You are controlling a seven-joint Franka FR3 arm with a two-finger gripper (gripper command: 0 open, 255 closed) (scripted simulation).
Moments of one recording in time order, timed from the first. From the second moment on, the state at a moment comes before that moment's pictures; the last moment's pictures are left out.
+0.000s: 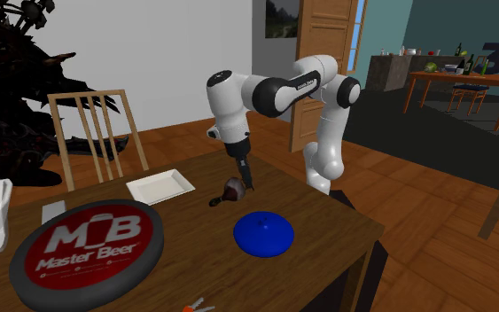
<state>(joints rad) 0.14 -0.14 0.48 -1.83 0.06 1.44 0.49</state>
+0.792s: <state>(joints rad) 0.14 -0.14 0.48 -1.85 0.06 1.47 0.49</state>
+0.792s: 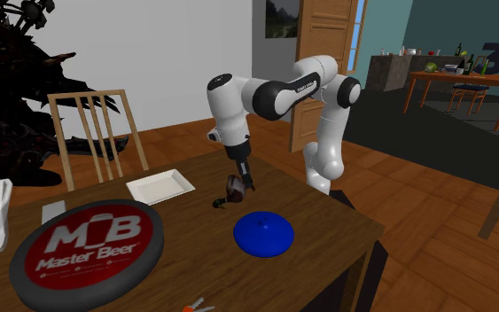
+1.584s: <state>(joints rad) 0.14 -0.12 0.48 -1.68 0.05 1.32 0.50</state>
